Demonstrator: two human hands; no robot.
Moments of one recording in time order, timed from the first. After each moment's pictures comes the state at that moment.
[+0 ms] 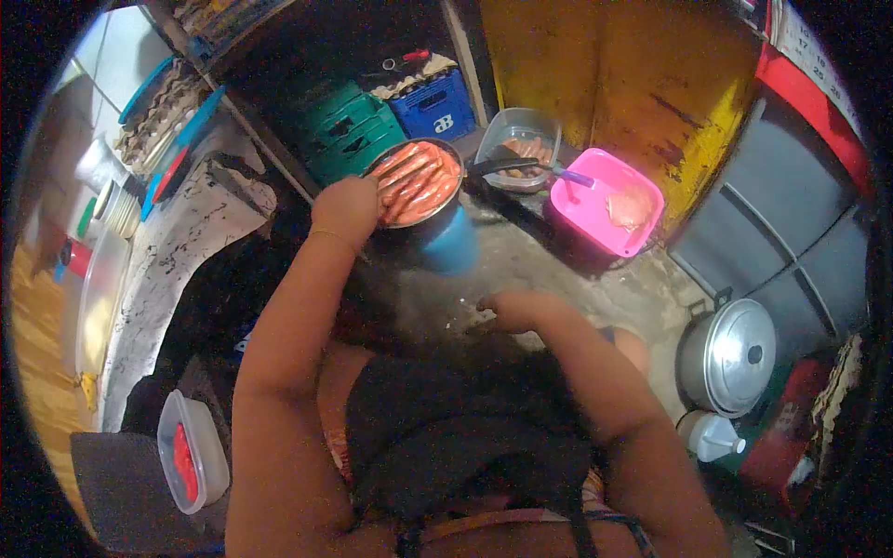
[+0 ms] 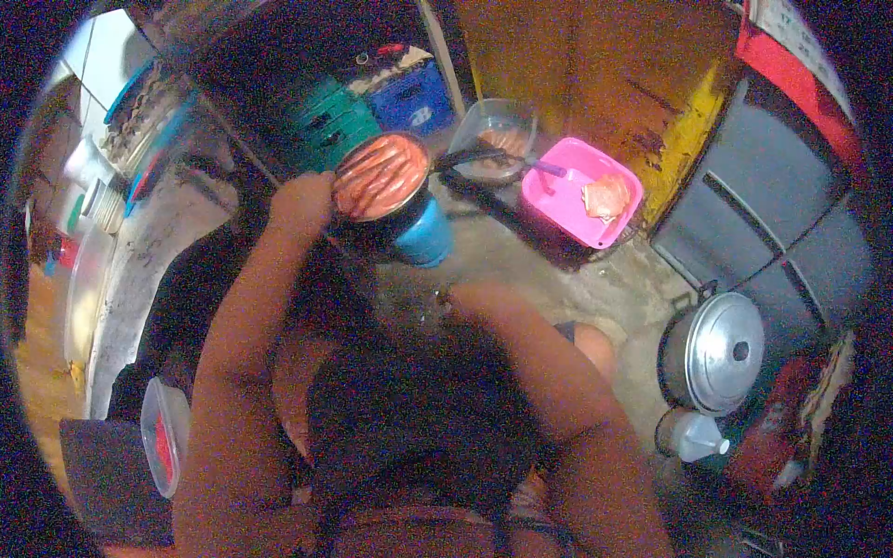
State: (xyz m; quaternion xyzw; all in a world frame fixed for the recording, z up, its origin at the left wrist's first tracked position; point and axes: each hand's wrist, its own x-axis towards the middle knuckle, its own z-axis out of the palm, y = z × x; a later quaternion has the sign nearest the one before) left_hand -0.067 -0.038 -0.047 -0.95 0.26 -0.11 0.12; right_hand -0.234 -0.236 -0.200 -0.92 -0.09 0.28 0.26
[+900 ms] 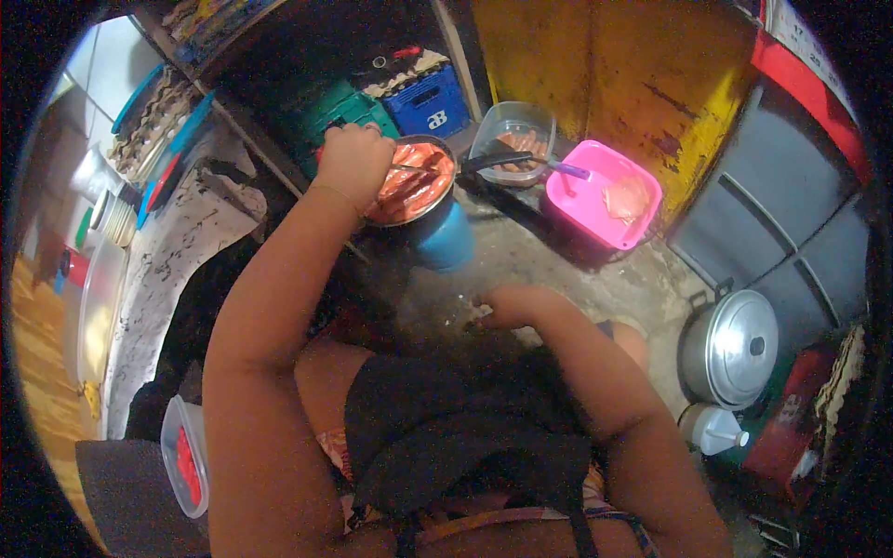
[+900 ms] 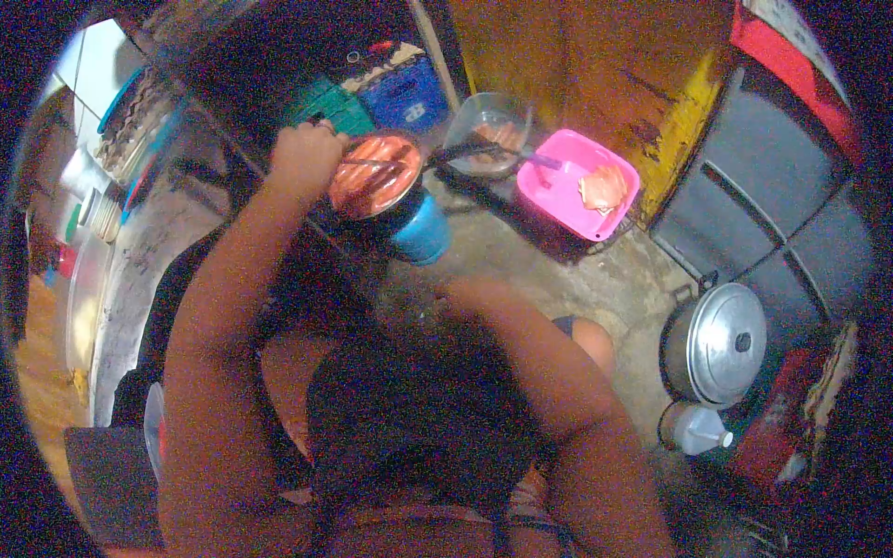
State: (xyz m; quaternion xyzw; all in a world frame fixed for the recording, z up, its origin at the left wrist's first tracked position) left_hand -0.060 -0.085 -0.009 -0.85 0.37 -0.25 0.29; right_hand -0.233 -0.237 -0.201 -0.92 -0.10 0.28 0.27
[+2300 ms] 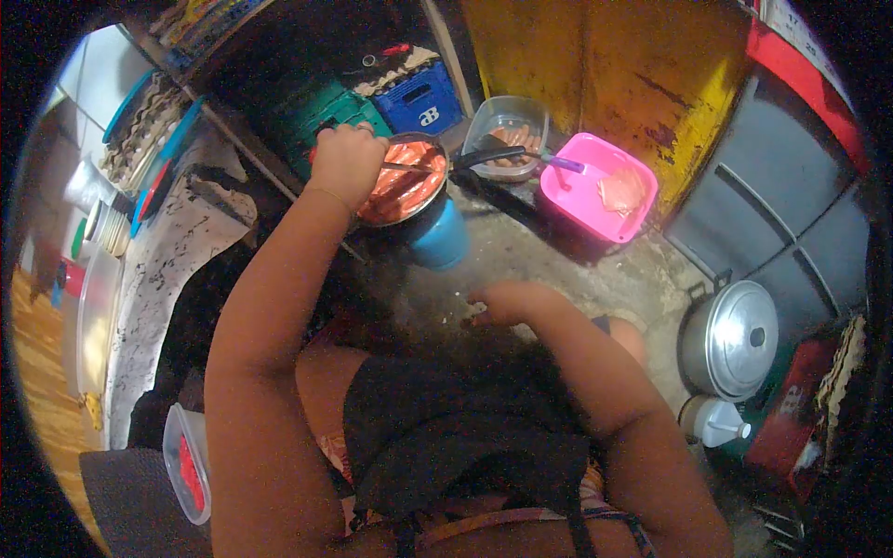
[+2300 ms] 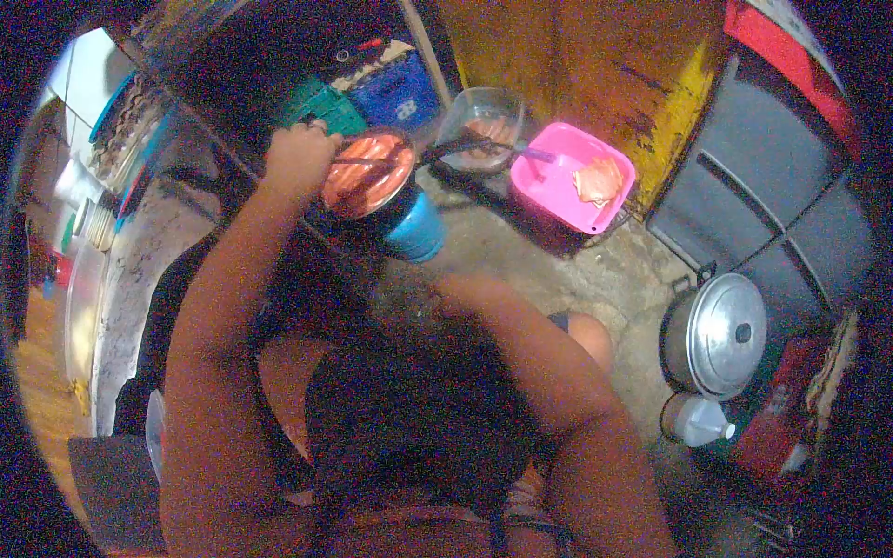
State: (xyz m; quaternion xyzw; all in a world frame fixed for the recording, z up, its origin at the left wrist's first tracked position) left_hand -0.055 -0.088 -0.015 -0.84 0.38 -0.25 0.29; right_hand -0.229 -0.240 -0.214 -0.92 -0.12 0.26 0.28
